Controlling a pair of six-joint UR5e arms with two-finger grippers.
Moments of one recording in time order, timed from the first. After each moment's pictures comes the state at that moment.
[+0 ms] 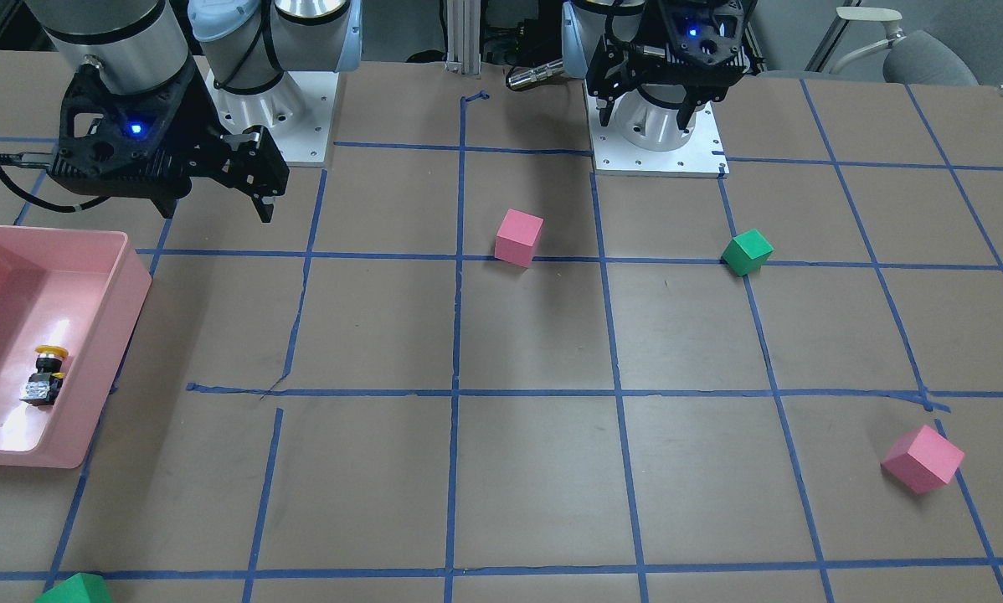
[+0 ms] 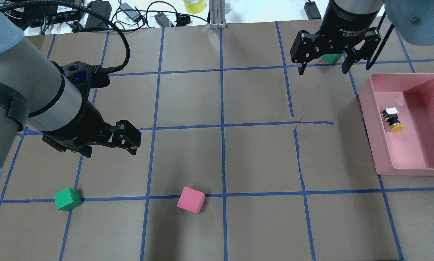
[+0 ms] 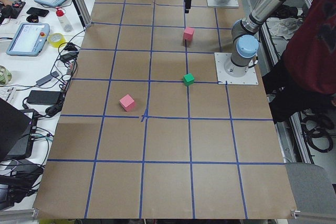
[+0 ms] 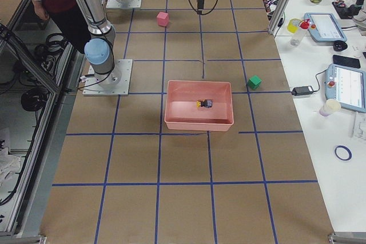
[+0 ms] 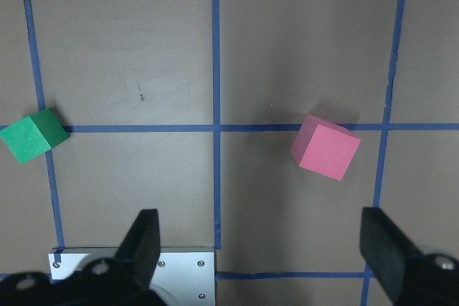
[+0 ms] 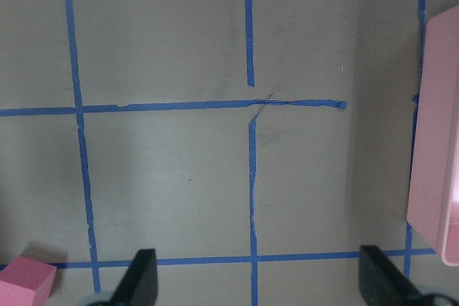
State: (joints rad) left arm -1.64 -1.26 -1.84 -1.63 1.55 -0.08; right arm 1.61 -1.53 1.47 -1.51 -1.58 0.06
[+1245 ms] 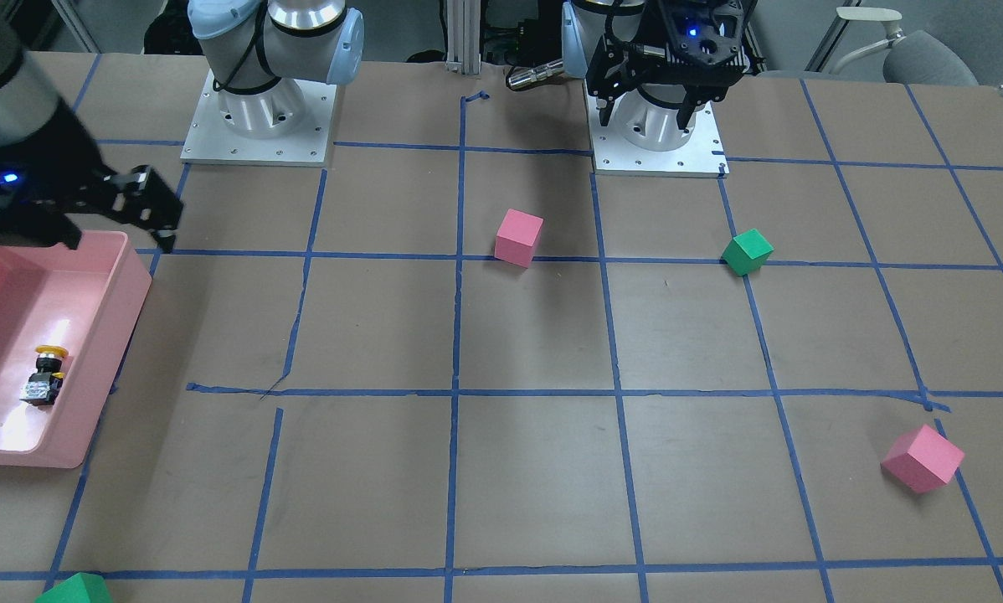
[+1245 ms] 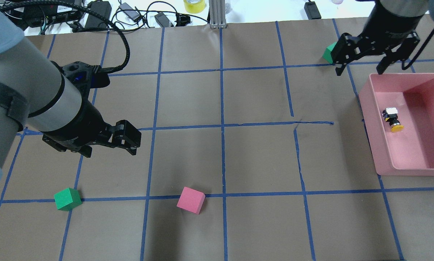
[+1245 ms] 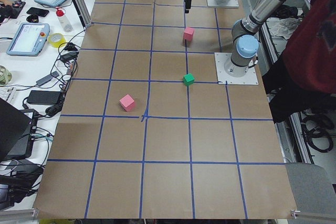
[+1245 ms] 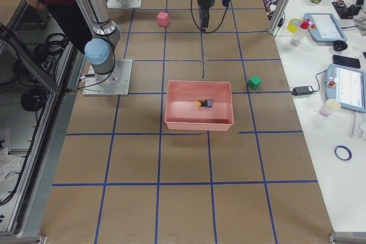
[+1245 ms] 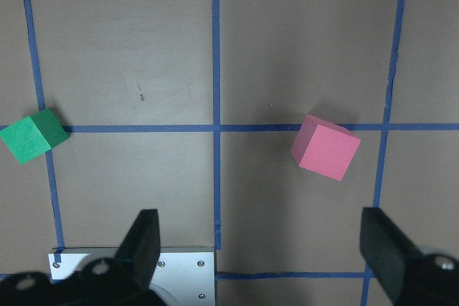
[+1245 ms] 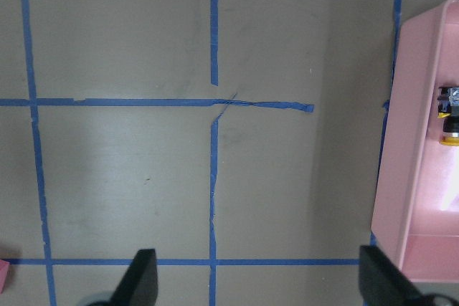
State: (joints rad) left arm -1.64 -1.26 -1.84 -1.63 1.55 -0.08; right arm 1.37 -1.51 1.55 -1.58 -1.58 -0.17
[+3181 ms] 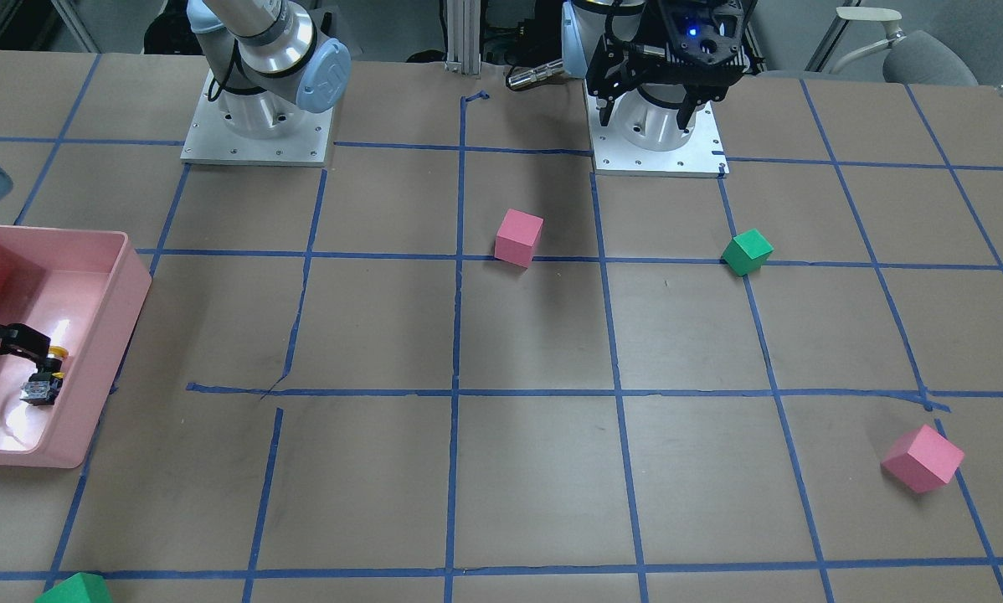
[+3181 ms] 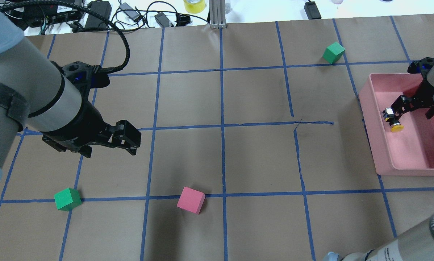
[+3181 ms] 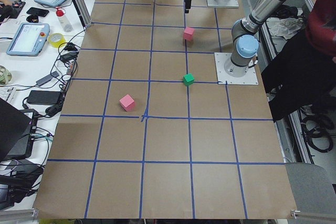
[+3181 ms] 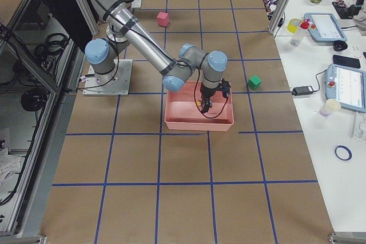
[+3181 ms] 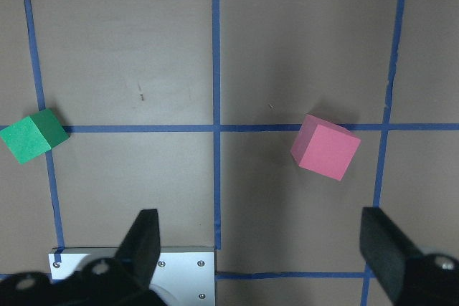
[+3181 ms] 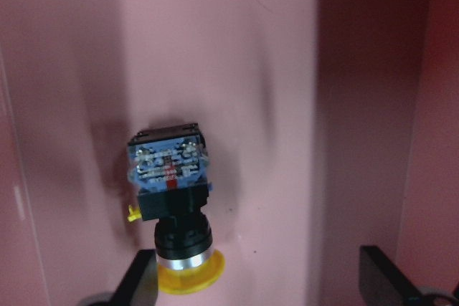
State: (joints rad) left arm -1.64 -1.26 -1.84 -1.63 1.55 -0.08; right arm 1.00 -1.18 1.82 -2.18 -1.74 -0.49
